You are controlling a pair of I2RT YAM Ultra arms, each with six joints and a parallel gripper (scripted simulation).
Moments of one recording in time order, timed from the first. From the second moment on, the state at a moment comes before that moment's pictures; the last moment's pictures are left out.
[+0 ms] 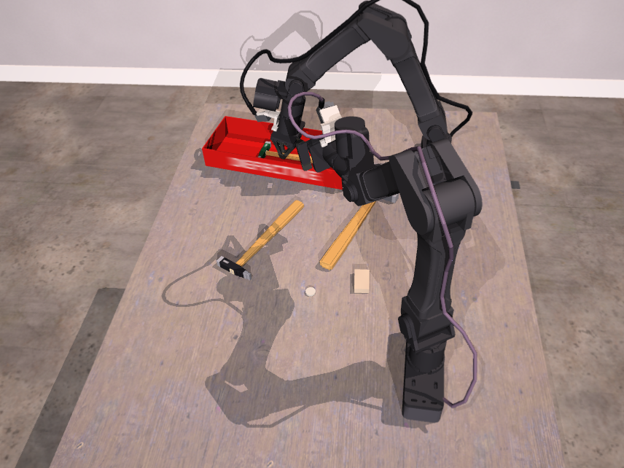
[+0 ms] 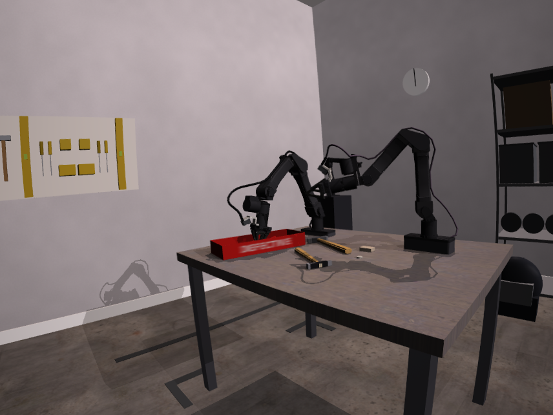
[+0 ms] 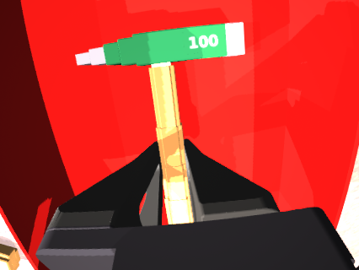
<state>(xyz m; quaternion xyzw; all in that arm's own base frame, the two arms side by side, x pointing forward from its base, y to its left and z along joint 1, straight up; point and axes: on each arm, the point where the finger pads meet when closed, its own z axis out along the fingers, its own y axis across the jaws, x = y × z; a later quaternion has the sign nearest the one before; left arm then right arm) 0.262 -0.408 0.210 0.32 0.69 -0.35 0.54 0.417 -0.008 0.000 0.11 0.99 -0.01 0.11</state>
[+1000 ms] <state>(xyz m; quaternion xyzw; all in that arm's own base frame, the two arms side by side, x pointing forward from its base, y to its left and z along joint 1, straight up) 0.262 -0.408 0.210 0.32 0.69 -0.35 0.54 0.417 -0.009 -0.005 0.11 0.99 -0.01 0.12</state>
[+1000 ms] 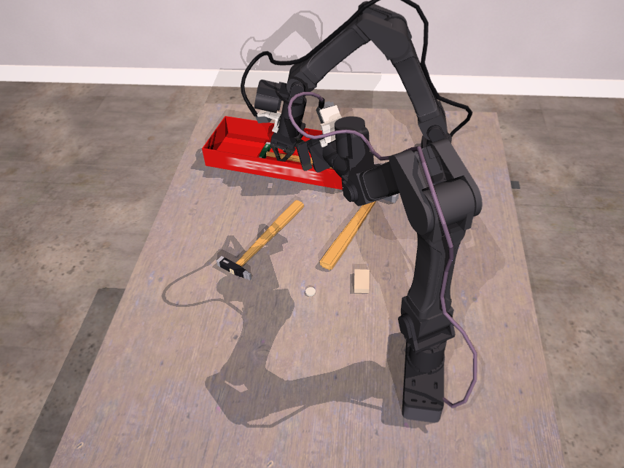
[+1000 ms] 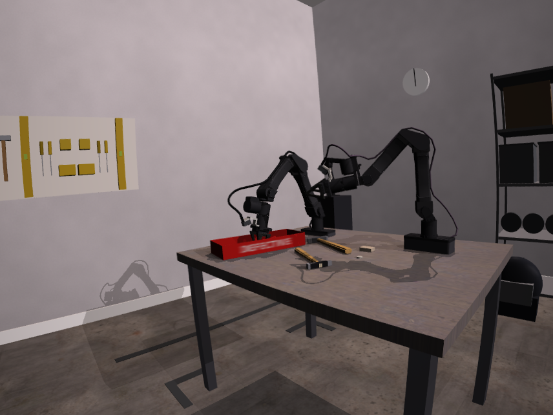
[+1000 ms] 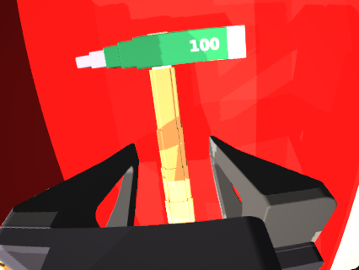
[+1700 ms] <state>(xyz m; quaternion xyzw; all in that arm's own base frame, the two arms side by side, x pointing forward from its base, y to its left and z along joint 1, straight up) 0.262 -0.408 0.210 0.32 0.69 -0.35 0.54 0.412 -0.009 0.029 0.11 0.98 -0.01 0.13</state>
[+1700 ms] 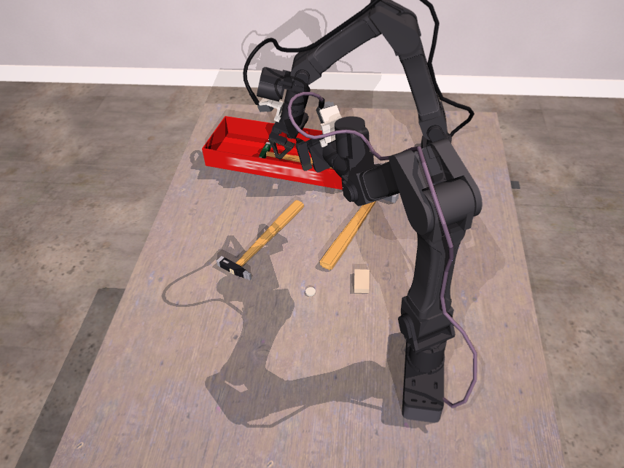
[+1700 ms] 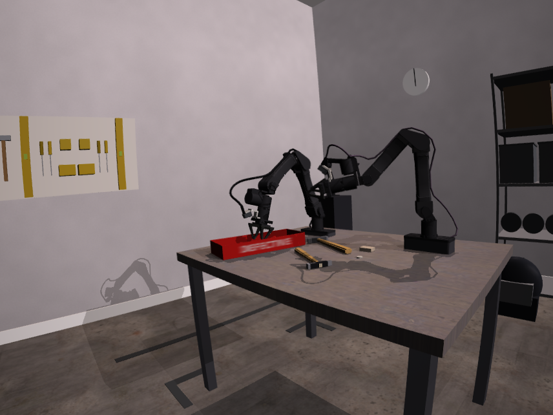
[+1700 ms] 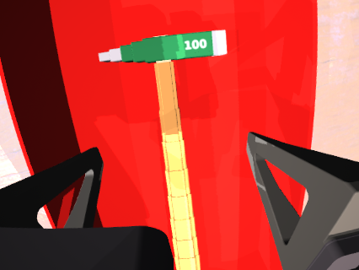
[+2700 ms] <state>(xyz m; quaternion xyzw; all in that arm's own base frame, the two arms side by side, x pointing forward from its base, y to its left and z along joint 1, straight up) 0.184 -0.467 0.126 0.44 0.75 -0.31 0.38 0.457 -0.012 0.091 -0.01 0.96 -0.01 0.27</state>
